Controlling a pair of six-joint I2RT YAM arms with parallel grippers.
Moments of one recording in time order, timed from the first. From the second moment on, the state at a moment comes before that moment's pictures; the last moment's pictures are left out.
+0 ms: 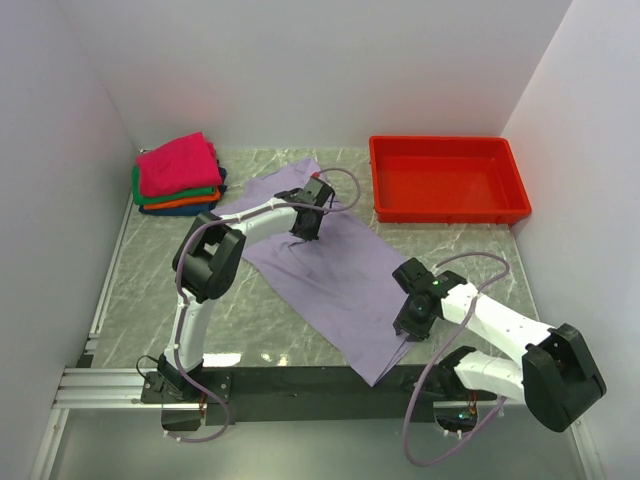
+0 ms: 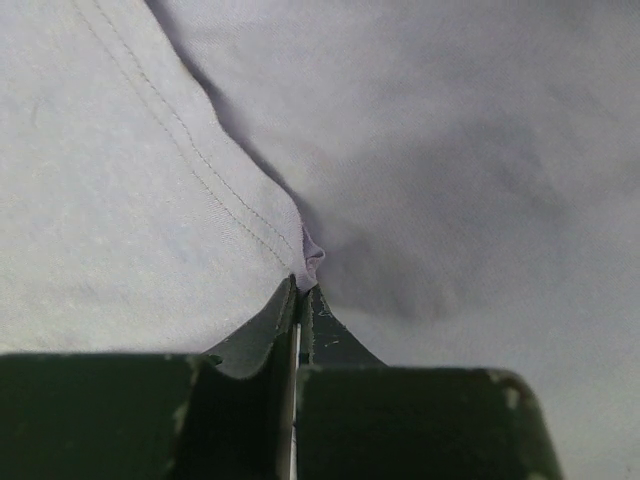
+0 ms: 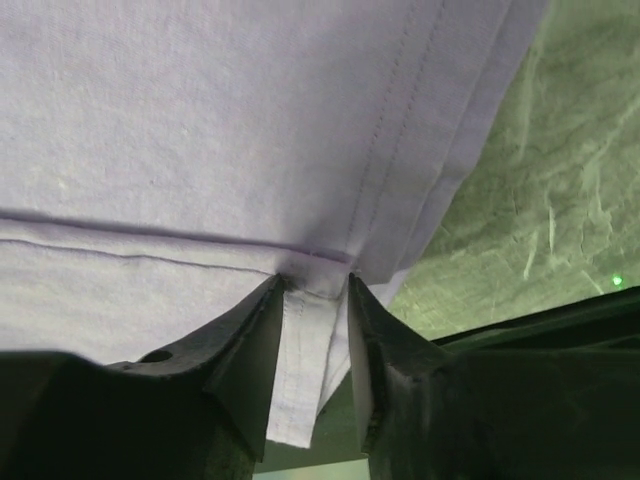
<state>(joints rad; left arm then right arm) -0.65 2.14 1.60 -0.51 -0.23 -0.29 0.54 1.11 0.54 -0.88 0.08 1.13</state>
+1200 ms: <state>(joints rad) -0.62 2.16 1.67 -0.54 -0.16 -0.33 0.67 1.07 0.64 -1.08 0.06 1.10</state>
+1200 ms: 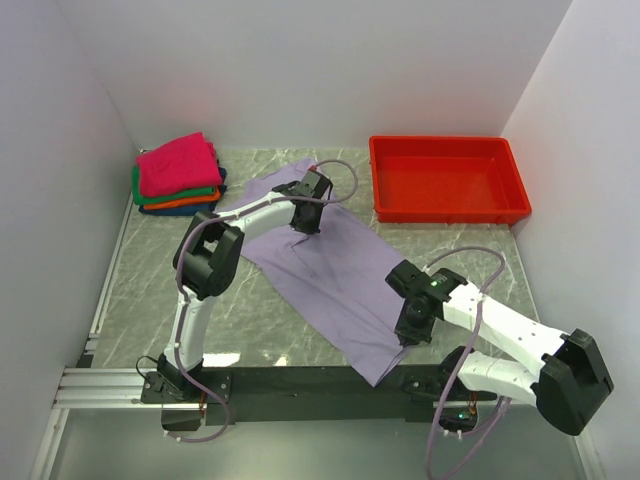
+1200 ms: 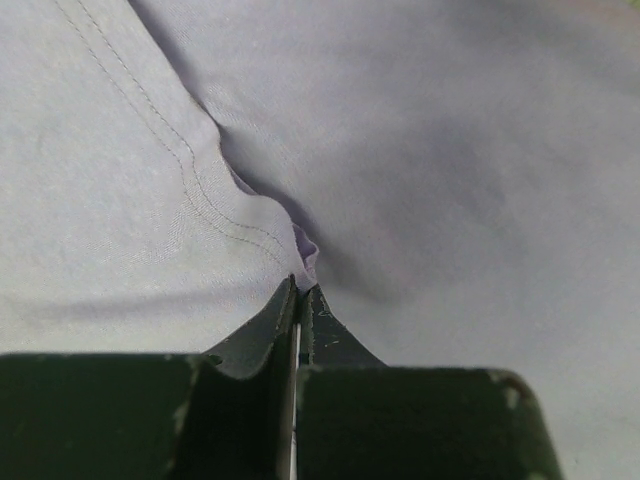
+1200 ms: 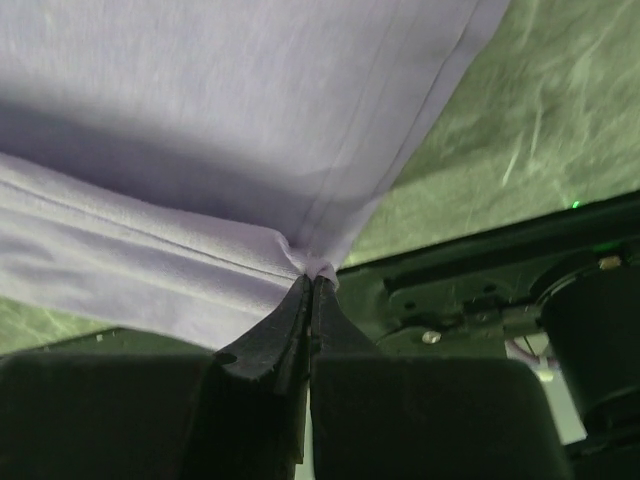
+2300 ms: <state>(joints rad) -0.63 2.19 1.69 -0.51 -0.17 -0.33 0.78 1.08 0.67 -1.14 0.02 1.20</state>
